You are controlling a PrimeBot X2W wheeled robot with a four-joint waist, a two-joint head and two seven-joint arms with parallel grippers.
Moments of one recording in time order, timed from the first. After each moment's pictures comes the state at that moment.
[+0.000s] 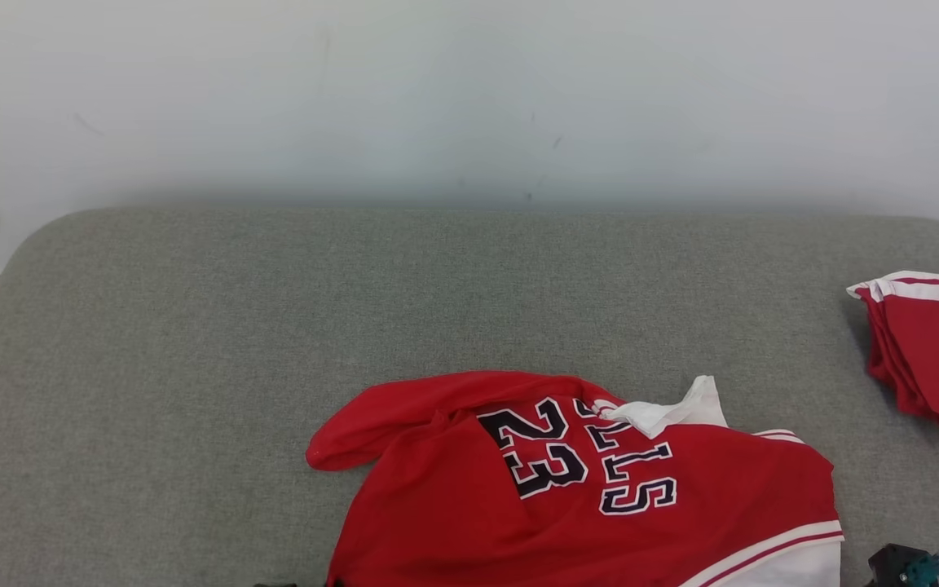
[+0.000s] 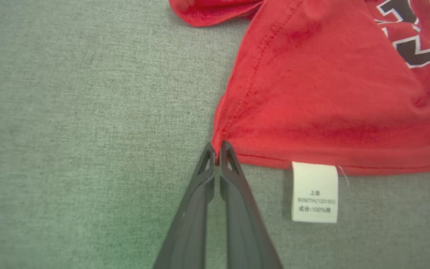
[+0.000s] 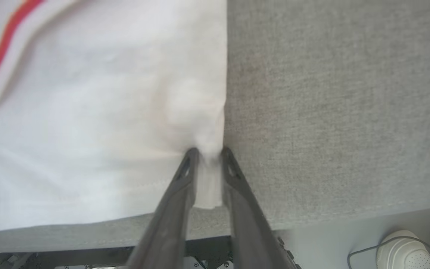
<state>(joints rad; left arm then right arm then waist) -0.11 0.17 -0.49 0.56 -0.53 0.10 -0.10 0.04 -0.06 -0.25 0.31 0.15 0.13 0.75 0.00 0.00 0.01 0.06</state>
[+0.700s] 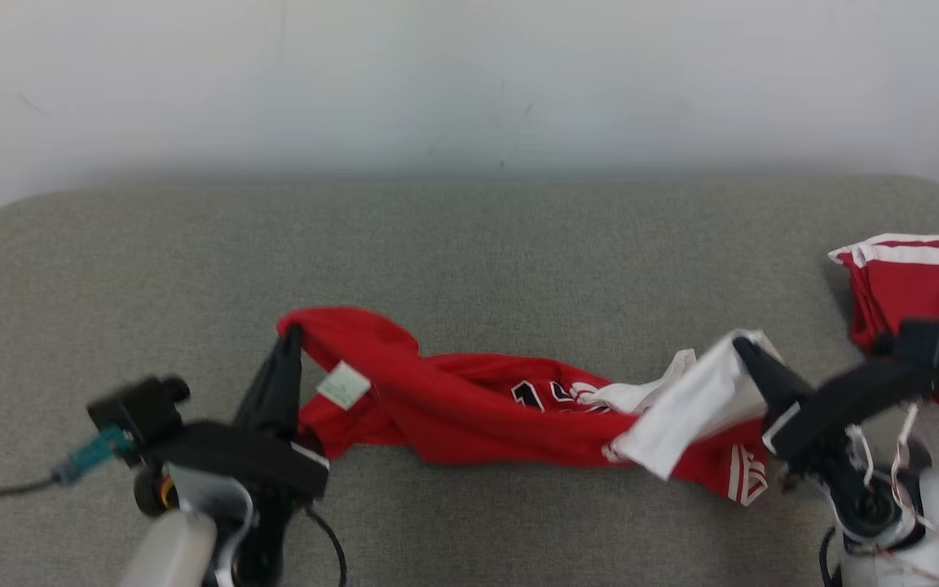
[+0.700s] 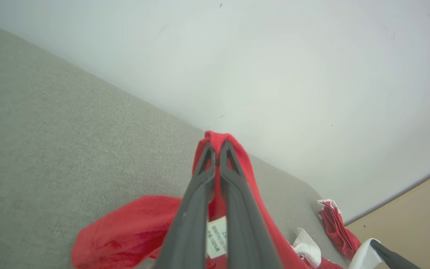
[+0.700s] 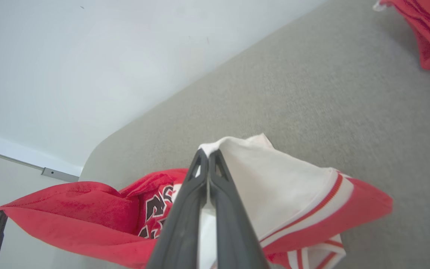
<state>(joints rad) -0.25 0.13 -0.27 0.19 -0.85 0.01 -0.08 -0.23 -0.05 -0.19 0.14 0.64 0.13 0.58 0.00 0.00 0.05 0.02</state>
